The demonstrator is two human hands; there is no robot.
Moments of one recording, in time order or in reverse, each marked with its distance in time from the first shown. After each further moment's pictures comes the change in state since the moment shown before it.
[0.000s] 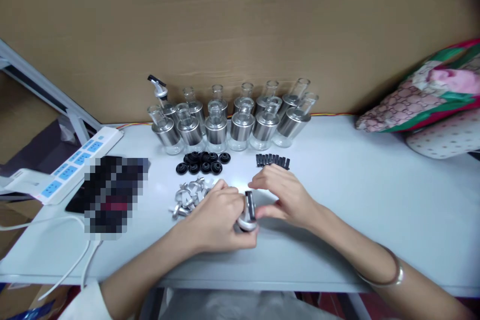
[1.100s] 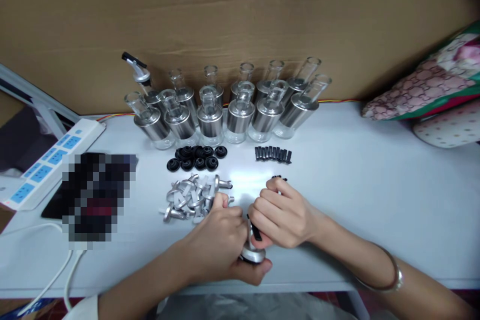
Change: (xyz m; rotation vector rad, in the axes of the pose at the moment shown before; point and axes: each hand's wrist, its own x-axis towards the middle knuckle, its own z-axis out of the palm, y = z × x) left_hand -0.017 0.000 0.032 0.026 0.201 0.197; right_hand -0.006 -0.014 0.010 -0.418 -0.008 -0.356
